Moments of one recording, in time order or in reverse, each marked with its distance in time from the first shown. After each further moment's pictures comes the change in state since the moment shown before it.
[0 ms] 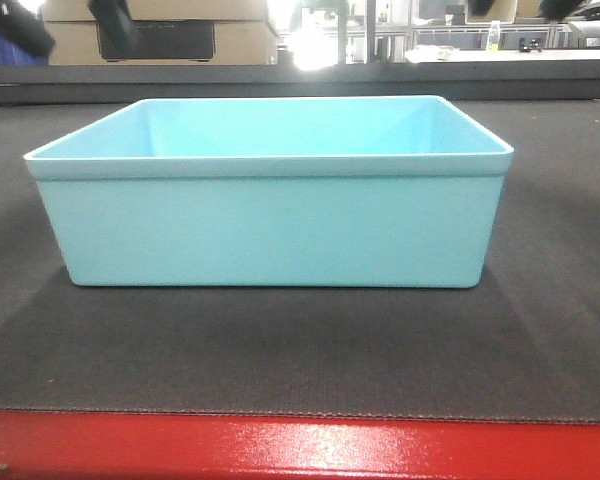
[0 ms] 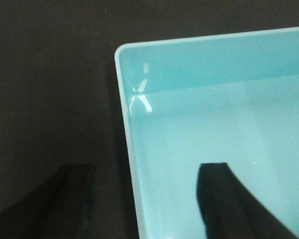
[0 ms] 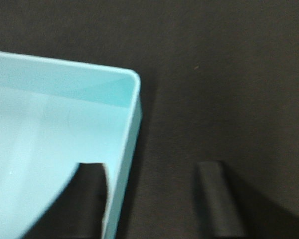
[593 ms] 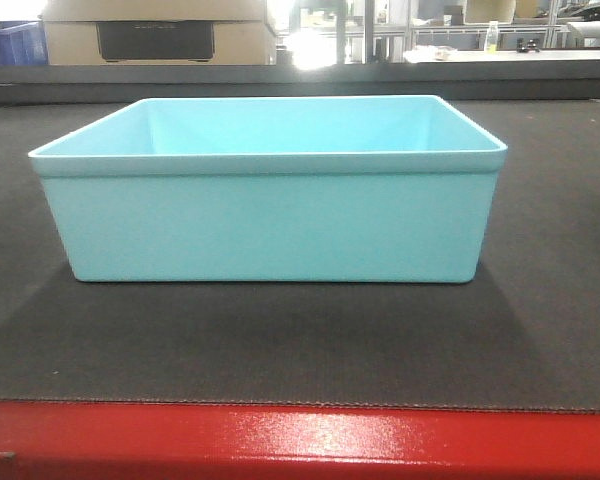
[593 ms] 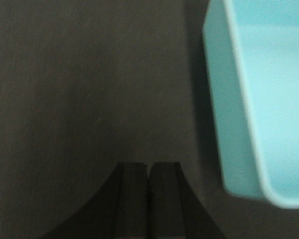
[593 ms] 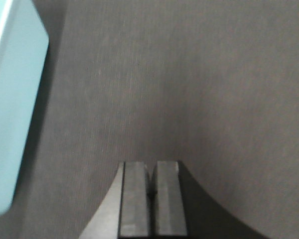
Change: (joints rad) left arm 0.160 -0.340 0.536 0.006 -0.176 0.004; right arm -0.129 -0.432 0.686 -0.089 -0.302 0.000
